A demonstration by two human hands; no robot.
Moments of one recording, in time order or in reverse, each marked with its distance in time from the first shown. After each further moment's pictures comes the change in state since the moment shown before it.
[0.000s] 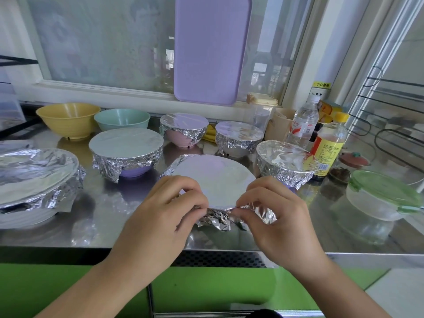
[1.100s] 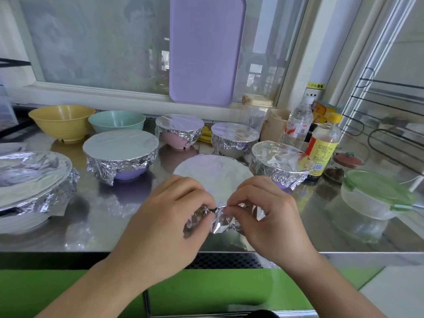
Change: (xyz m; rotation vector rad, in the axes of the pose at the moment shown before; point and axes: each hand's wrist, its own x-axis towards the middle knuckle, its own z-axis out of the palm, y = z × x) left_hand 0.012 0.015 -0.003 -0.011 -0.102 0.017; right_hand 0.008 0.000 0.004 -0.007 -0.017 -0.015
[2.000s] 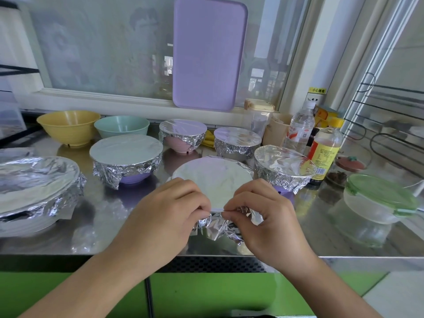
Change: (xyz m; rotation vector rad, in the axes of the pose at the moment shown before) left_hand 0.007 -0.016 -0.006 0.051 -0.034 0.035; right_hand 0.002 -0.005 0.005 0.008 -0.009 -0.034
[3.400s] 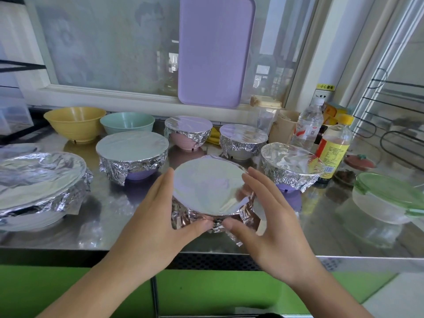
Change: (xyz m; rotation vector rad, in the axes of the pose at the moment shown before) left_hand -0.024 -0.012 0.003 -0.175 -0.055 -0.530; right_hand -0.015 -0.008 0.006 -0.021 -0.079 0.300
